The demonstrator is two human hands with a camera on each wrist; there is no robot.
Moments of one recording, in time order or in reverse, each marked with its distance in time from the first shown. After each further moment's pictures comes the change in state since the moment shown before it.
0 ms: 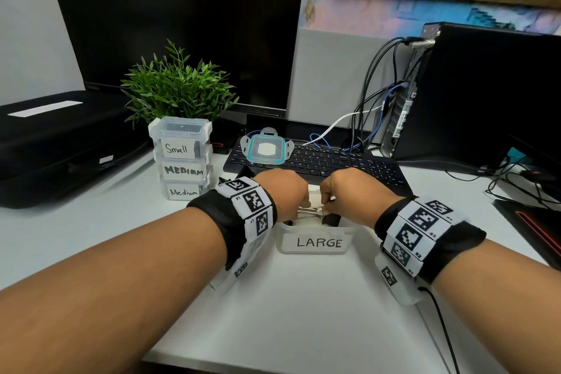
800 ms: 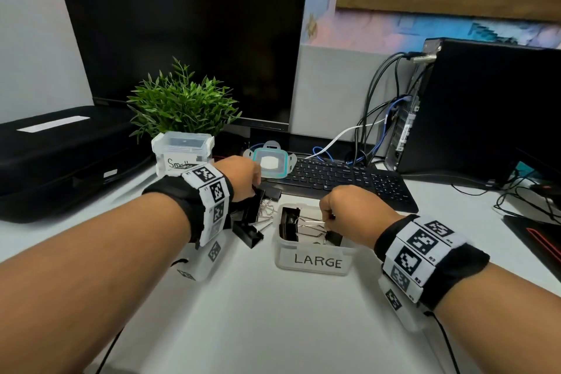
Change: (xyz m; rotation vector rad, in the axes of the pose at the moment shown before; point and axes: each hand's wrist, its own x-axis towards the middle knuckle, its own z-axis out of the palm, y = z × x) left_hand -0.011 -0.074 -0.009 -0.204 0.065 -0.326; right_hand -0.001 -0.001 0.002 -0.078 0.007 -0.033
